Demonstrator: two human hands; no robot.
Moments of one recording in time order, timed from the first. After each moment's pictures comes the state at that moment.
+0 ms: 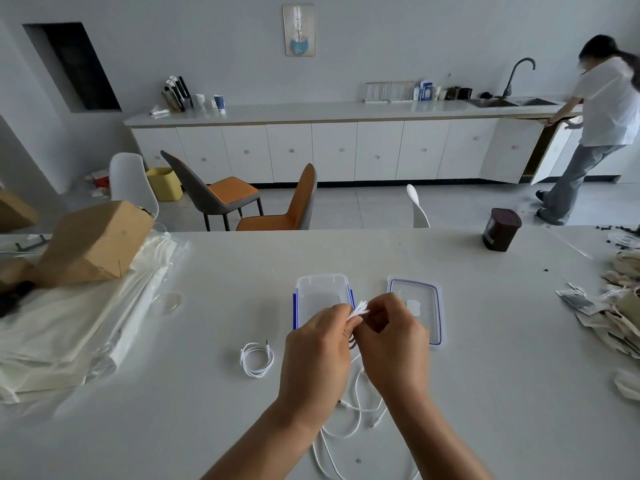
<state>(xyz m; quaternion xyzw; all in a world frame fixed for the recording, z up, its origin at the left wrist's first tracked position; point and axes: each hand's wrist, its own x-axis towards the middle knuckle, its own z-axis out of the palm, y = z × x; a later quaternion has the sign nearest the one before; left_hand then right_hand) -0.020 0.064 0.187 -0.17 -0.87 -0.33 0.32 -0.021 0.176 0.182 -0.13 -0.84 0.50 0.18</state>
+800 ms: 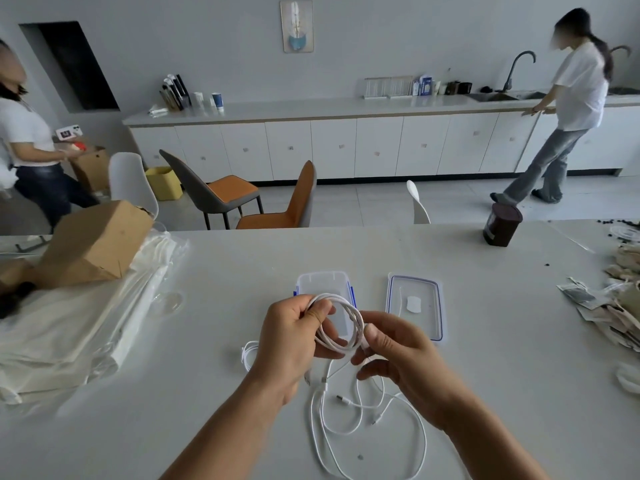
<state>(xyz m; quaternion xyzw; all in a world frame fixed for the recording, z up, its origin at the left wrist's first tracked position) -0.031 0.045 0.209 0.05 -0.73 -0.69 -0.01 -0.009 0.216 0.176 0.05 -0.62 0.77 -0.12</state>
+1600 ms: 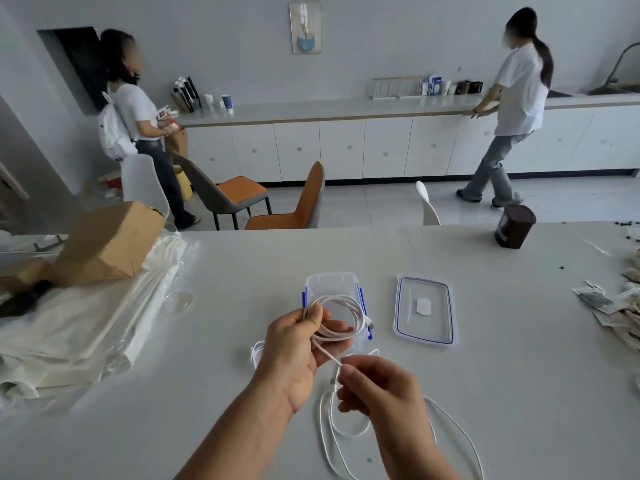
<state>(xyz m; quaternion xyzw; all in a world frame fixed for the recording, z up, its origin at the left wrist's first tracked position) -0.029 0.041 0.204 0.16 -0.53 -0.83 -0.09 0.024 0.162 0.146 -0.11 -0.57 0.82 -0.02</state>
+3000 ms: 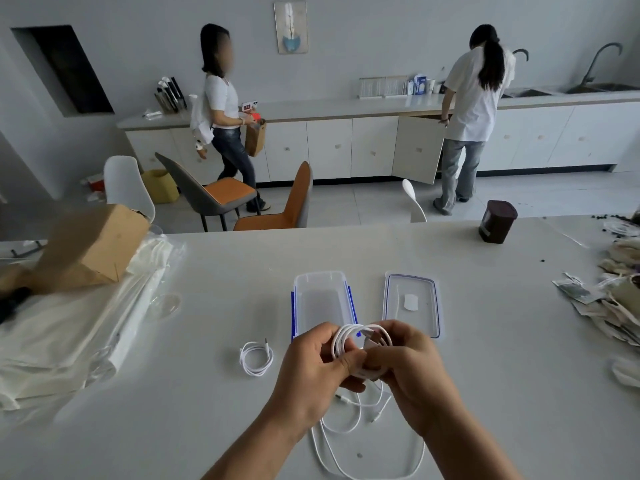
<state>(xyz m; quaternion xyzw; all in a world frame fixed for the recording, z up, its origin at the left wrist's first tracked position) -0.005 0.055 0.174 -0.07 -0.73 -0.67 -0.07 -0.001 0.207 0.175 -0.11 -0.57 0.81 -0.06</state>
